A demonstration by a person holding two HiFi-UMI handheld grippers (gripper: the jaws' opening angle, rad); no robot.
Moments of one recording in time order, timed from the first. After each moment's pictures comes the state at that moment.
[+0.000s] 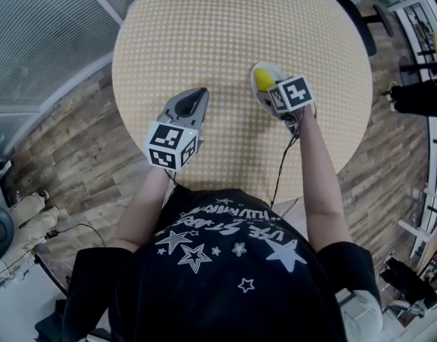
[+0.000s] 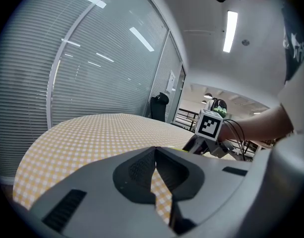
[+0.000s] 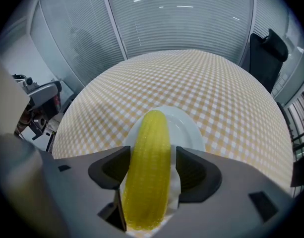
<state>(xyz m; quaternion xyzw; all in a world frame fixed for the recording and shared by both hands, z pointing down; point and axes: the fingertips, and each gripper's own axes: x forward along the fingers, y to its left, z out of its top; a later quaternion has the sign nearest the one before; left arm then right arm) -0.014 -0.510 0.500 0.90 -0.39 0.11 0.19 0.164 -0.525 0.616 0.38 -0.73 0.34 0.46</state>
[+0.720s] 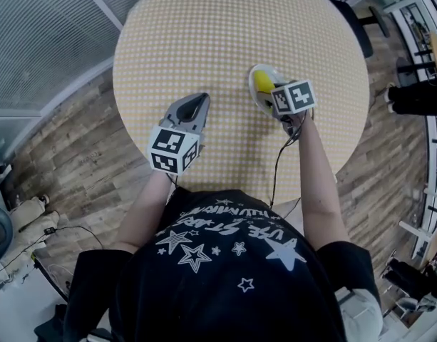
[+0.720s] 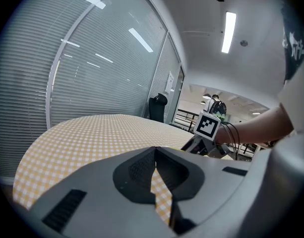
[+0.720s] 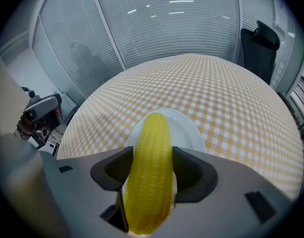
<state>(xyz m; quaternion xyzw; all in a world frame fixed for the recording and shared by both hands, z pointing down) -0.010 -0.497 0.498 0.90 -0.38 0.11 0.19 0.165 -0.523 0.613 0.39 -0.75 0.36 0.40</state>
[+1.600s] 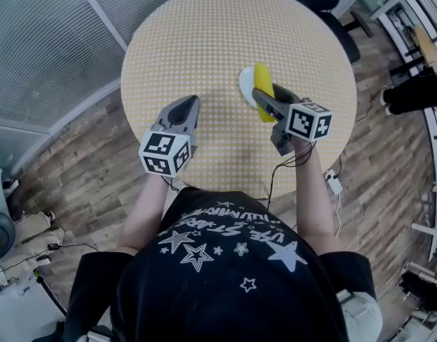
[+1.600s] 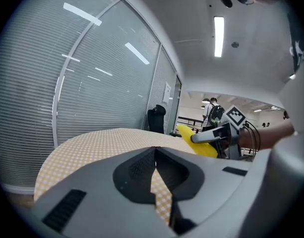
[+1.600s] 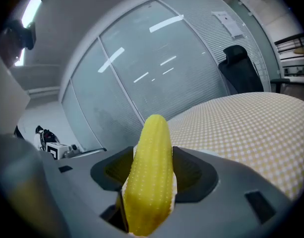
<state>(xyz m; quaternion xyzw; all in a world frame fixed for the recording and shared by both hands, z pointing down) -0.023 -0.455 0.439 0.90 -0.40 0.07 0.13 0.144 -0.469 0.458 0.43 -0.84 0.31 0.03</state>
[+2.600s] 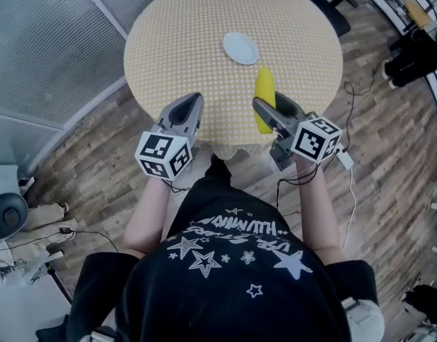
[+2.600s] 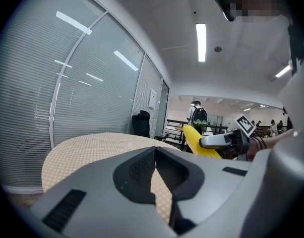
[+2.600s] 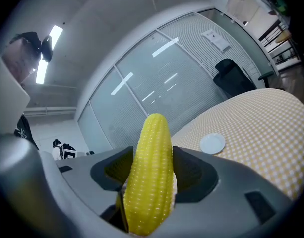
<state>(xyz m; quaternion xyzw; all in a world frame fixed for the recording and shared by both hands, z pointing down) 0.023 -0.257 0.382 0.92 -0.37 0.06 0.10 0.163 -0.230 0.400 0.41 -0.85 0.30 -0.10</state>
